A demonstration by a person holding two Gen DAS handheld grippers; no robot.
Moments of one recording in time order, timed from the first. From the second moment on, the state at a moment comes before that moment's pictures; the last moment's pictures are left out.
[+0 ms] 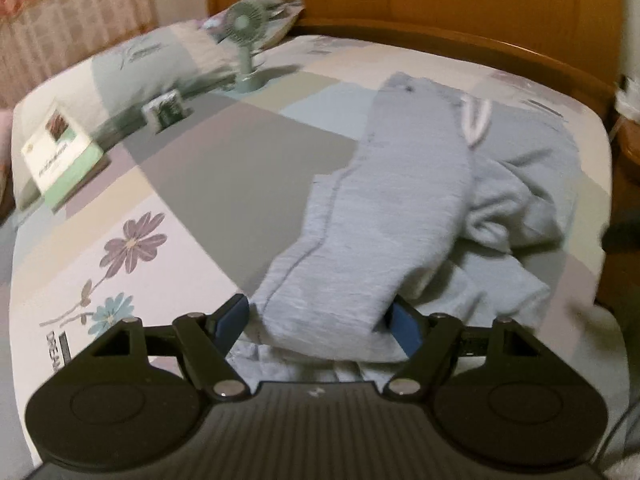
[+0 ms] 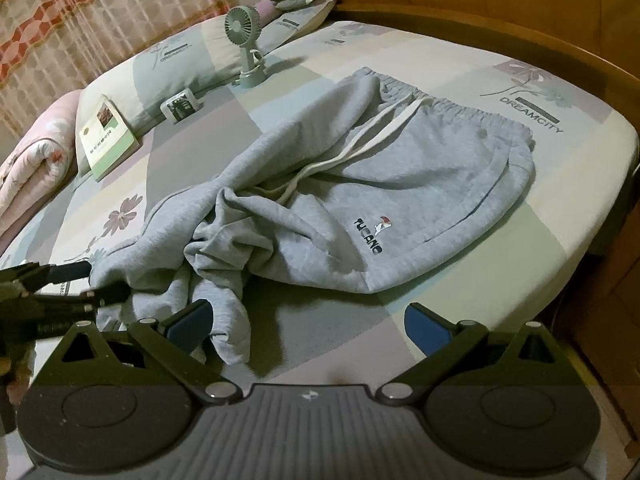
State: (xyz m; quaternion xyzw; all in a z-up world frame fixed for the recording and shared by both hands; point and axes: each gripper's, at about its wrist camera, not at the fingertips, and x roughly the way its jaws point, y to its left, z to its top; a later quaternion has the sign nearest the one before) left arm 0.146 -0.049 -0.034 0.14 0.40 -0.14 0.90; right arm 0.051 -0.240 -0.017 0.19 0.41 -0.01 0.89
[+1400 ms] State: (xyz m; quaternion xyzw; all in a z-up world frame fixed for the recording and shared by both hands) left arm 0.149 -0.050 -0.006 0.19 0.39 -0.18 0.88; right arm 0.072 -0.247 -0.023 0.21 0.43 -0.01 0.88
